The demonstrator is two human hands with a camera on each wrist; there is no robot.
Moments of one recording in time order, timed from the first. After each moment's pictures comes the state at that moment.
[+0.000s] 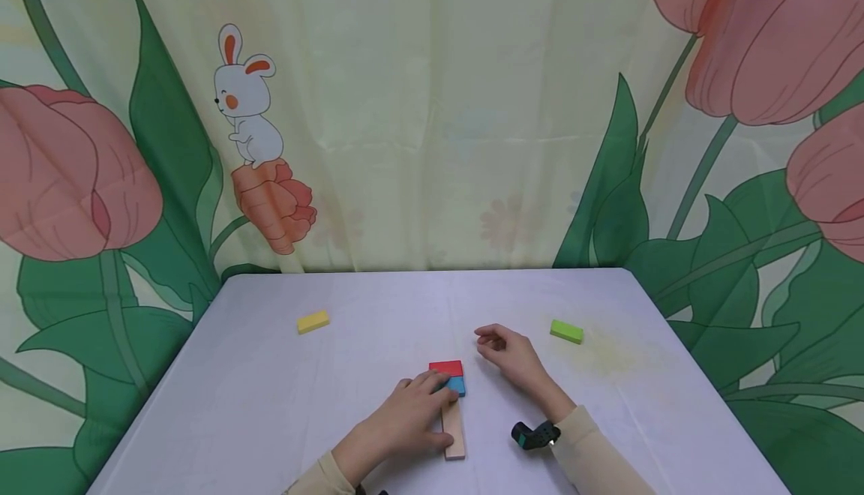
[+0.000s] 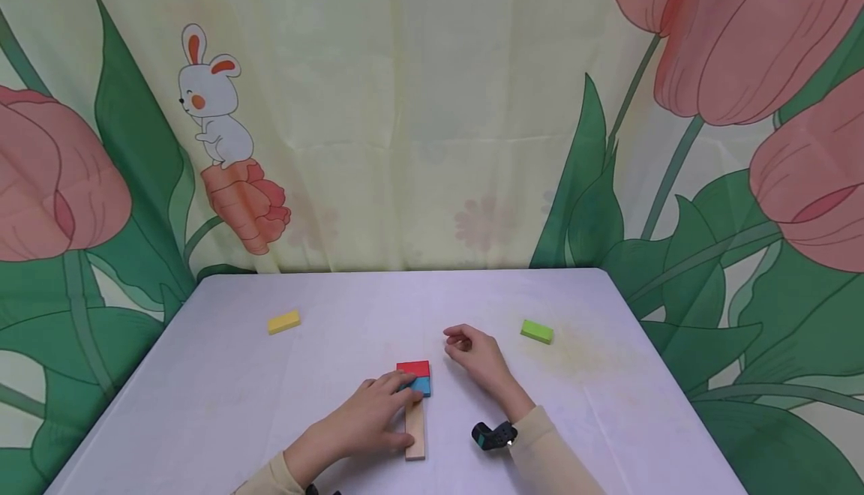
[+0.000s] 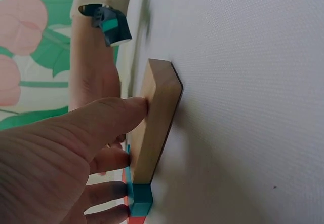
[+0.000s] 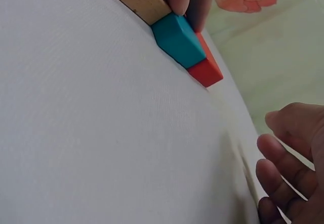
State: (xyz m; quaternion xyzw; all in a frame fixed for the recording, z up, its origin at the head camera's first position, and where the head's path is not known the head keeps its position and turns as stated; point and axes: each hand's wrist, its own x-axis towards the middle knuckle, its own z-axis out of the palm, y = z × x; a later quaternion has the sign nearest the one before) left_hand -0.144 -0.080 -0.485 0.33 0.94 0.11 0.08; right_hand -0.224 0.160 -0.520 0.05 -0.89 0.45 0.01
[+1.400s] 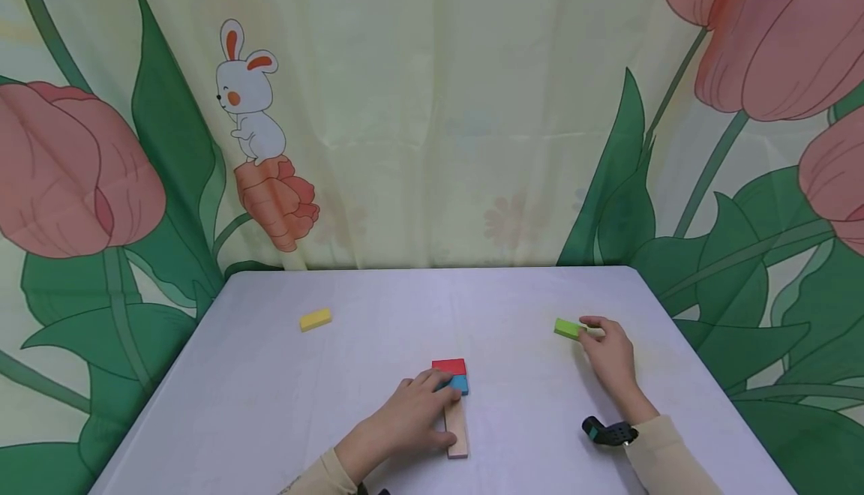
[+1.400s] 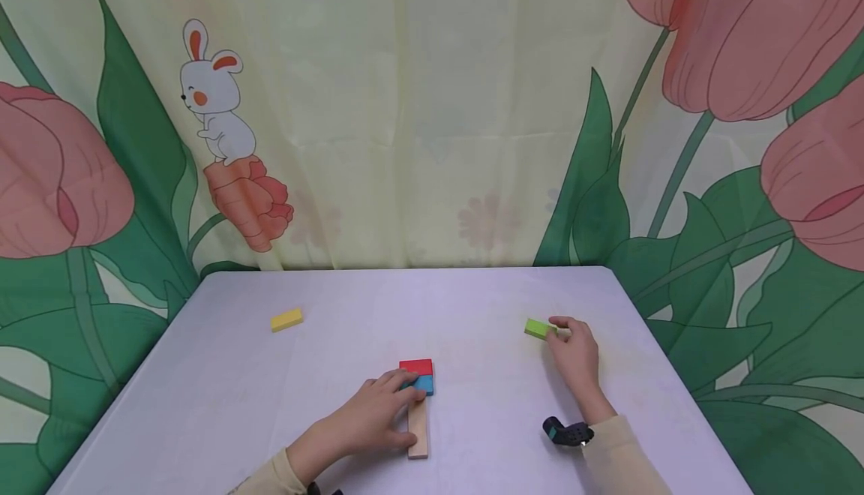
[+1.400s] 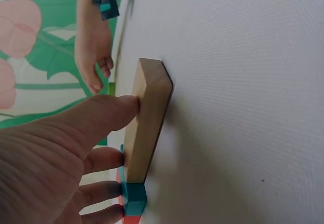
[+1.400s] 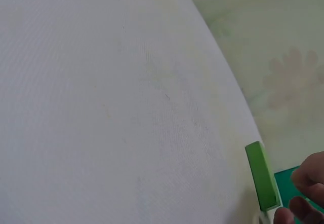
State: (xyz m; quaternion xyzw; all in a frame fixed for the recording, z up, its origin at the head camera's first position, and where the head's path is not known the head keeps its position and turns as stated) left_hand -0.145 -0.081 -0.486 0.33 0.93 0.12 0.08; right_hand -0.216 0.288 -0.512 -0.14 -0.90 0.40 0.13
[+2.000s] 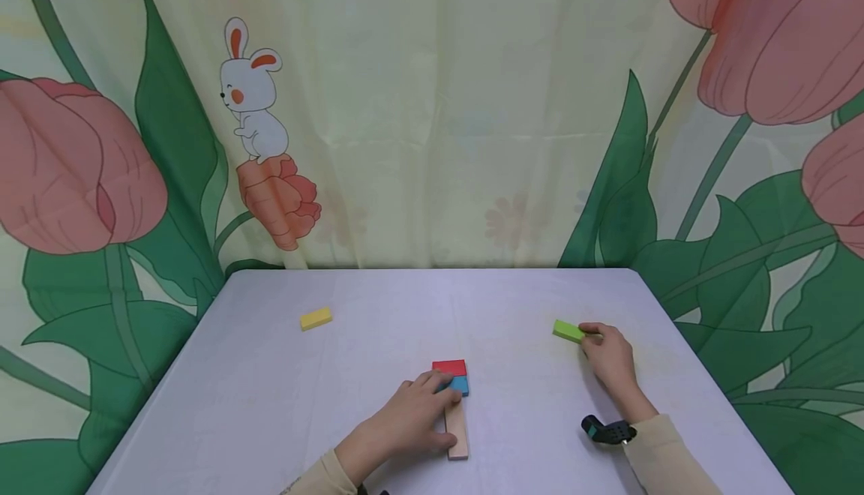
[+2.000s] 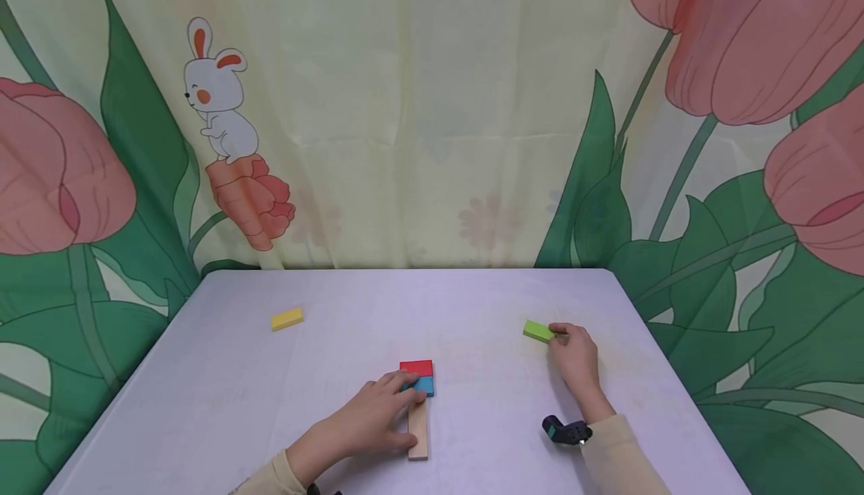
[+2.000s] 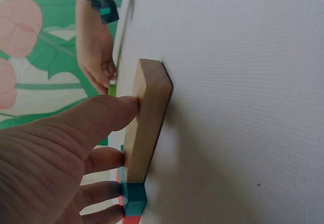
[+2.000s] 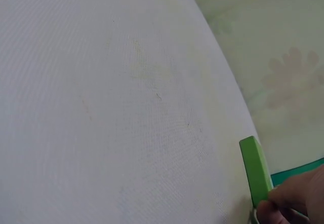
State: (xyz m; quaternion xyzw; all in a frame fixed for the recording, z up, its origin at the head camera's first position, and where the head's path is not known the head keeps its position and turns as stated) left_hand -0.144 -0.082 -0.488 0.32 0.94 0.11 0.08; right_hand -0.217 0.288 -0.511 -0.14 -0.91 0.38 0.08
